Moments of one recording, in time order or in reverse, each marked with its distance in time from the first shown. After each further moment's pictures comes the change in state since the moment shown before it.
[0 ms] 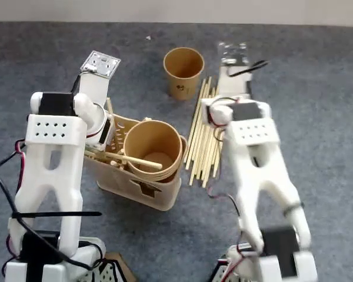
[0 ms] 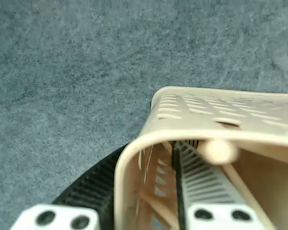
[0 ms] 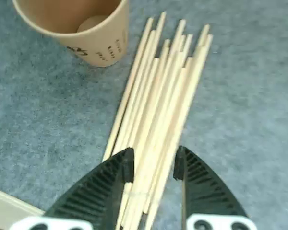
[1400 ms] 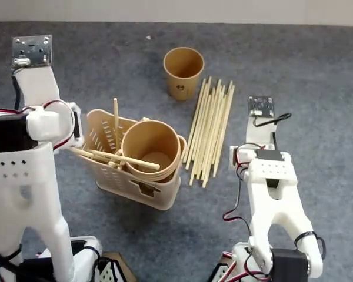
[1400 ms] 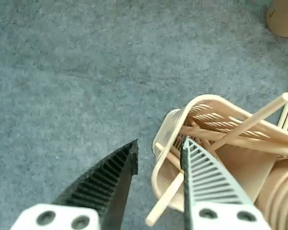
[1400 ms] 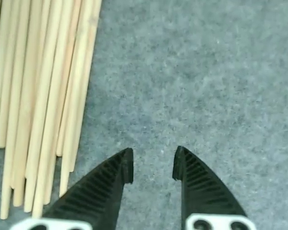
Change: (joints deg) left arm -8.9 -12.9 -12.0 11.5 17.0; right arm 11.3 -9.1 35.7 -15.3 7.2
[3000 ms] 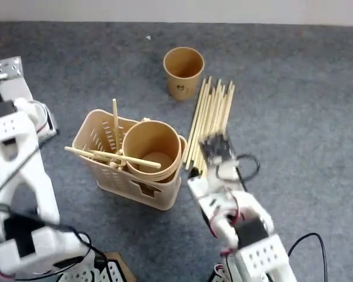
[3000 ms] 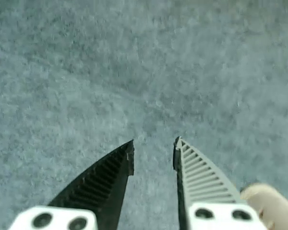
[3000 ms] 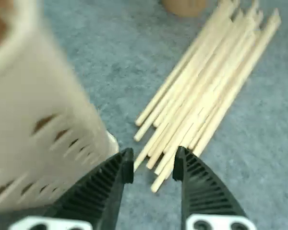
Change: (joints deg) left arm -17.5 27.8 13.5 -34.3 -4.7; right arm -25.1 -63.3 29.8 6.9 -1.1
